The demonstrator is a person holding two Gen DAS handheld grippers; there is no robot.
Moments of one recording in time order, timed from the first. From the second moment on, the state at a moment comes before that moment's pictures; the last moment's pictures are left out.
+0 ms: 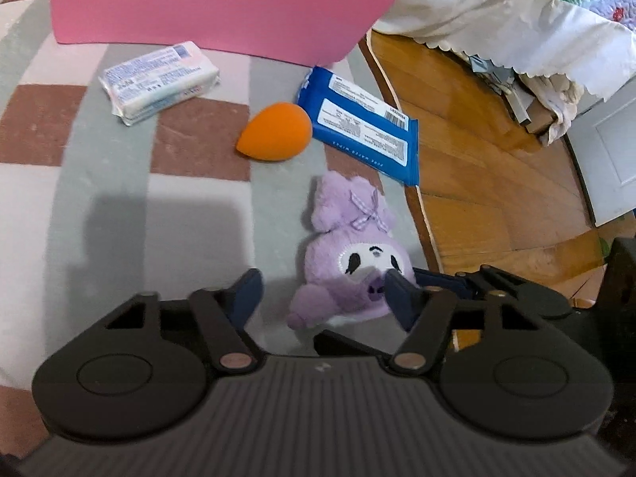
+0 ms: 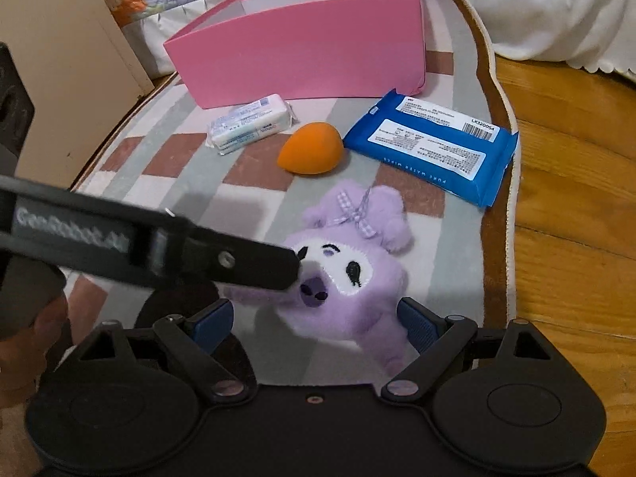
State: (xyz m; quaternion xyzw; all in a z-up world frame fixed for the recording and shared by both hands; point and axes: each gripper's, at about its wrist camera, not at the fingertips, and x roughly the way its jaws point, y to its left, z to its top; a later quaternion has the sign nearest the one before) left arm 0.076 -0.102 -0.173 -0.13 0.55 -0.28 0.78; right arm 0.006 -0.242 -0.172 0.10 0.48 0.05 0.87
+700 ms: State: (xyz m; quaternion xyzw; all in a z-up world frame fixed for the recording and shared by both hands) left arm 0.066 -0.100 -0.178 -0.15 0.53 -0.28 0.78; right arm 0.004 -0.239 -0.178 0.05 0.46 0.04 0.88
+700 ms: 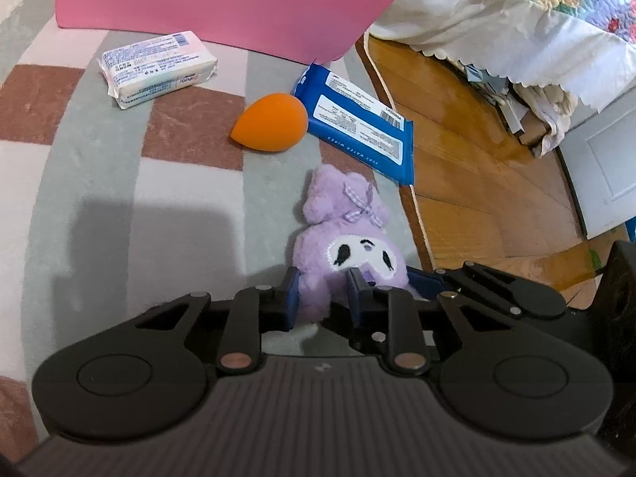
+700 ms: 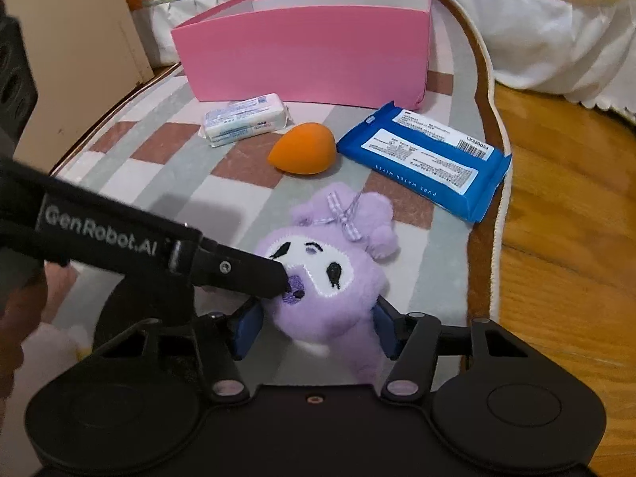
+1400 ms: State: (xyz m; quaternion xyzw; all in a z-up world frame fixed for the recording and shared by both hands) left arm 0.043 -0.050 -0.062 -0.14 0.47 -0.31 0.81; right arm -0.006 -0.201 -0.066 -0.07 0.41 0.11 0.90
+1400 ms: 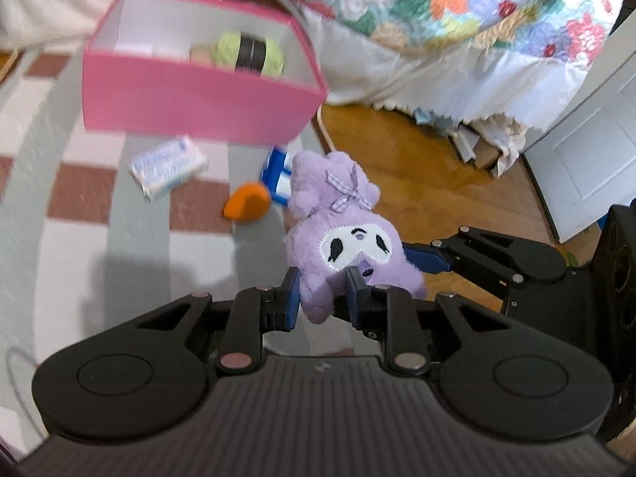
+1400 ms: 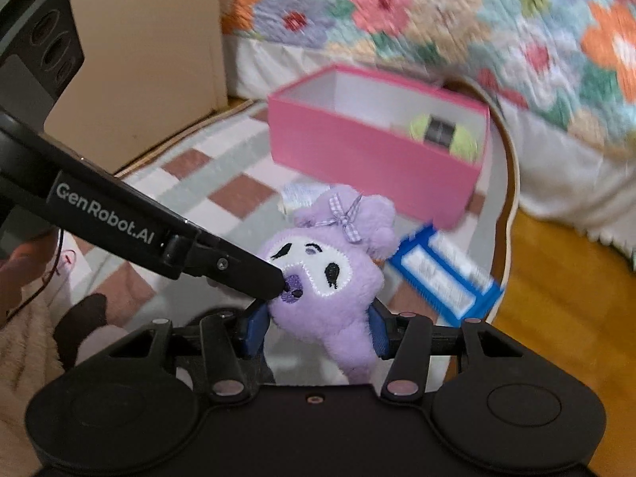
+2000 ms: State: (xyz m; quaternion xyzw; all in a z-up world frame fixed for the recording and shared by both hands) left arm 0.048 -0.028 0.033 -0.15 0.38 -0.27 0.87; right arm 0.026 -0.173 0.036 -0.16 0.35 0.13 0.91
